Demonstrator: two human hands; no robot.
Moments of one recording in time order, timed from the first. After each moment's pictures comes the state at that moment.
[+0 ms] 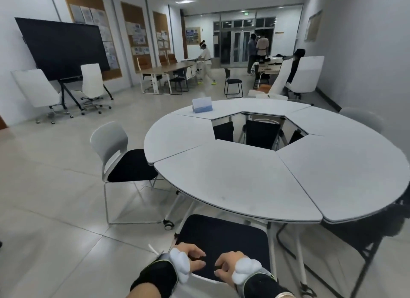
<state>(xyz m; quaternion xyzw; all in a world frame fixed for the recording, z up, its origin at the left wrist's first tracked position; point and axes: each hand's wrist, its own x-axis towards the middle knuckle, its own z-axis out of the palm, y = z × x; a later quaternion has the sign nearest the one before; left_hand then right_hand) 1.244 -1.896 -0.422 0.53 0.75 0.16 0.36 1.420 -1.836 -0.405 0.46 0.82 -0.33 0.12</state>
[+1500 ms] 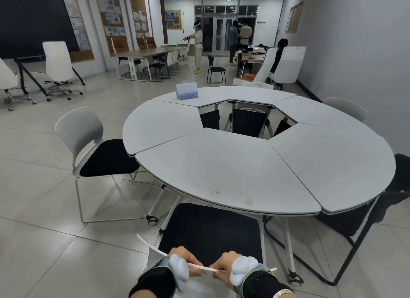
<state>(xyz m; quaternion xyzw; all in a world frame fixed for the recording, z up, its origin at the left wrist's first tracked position) 1.219 -1.847 -0.480 0.52 0.73 0.10 0.43 1.386 -1.800 -0.447 0.45 0.82 -0.31 0.19</state>
